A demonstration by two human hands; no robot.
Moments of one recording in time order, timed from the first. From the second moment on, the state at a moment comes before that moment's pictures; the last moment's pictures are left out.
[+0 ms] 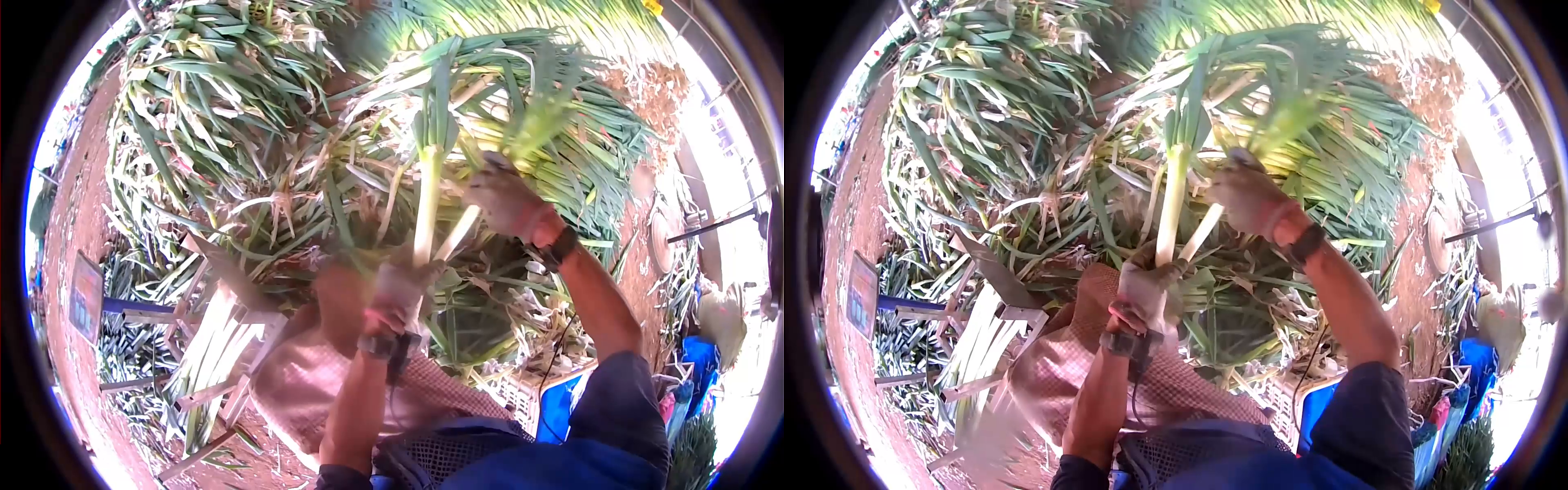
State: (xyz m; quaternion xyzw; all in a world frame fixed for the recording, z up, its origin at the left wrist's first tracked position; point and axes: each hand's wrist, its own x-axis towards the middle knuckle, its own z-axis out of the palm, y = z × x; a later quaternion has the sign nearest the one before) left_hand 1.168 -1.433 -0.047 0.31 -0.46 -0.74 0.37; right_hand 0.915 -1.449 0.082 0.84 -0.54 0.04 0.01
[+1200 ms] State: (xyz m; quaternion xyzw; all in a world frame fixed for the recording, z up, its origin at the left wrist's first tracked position) left_hand 1.209 -1.443 -0.024 0.36 -0.25 -0.79 0.42; right_hand 0.984 -1.415 0.037 0.46 -0.63 0.39 -0.48
